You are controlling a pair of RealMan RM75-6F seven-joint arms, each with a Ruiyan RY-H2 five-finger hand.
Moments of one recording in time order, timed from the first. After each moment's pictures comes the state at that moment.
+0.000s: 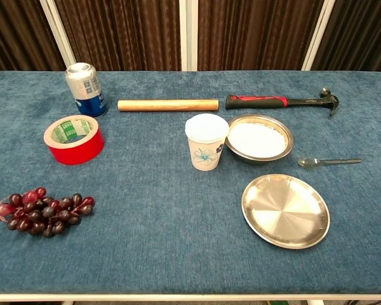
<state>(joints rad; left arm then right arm) -0.05 -1.23 -0.03 -1.50 1.46 1.50 0.14 0.12 -1.13 0.04 -1.59 -1.56 1.45 0.04</state>
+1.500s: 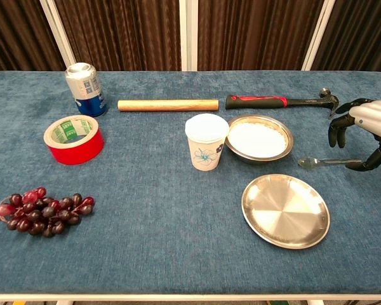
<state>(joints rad) -0.04 -1.25 -0.04 -1.49 1.46 1.53 0.14 0.50 -1.50 0.10 -1.24 -1.36 0.93 -0.23</state>
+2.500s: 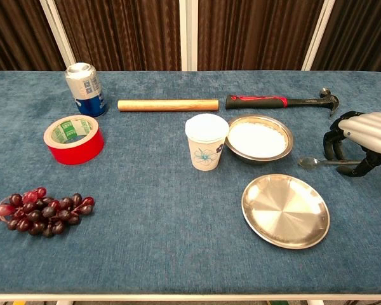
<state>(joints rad) -0.03 -1.26 -0.04 -1.46 1.45 1.52 0.12 0.54 -1.59 0.07 -1.09 -1.33 0.89 -0.20</state>
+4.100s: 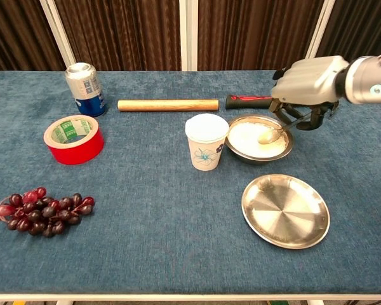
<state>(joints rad) -0.03 -1.27 -0.04 -1.44 1.46 1.53 0.10 0.98 -1.39 0.07 -1.38 -1.00 0.57 -0.82</state>
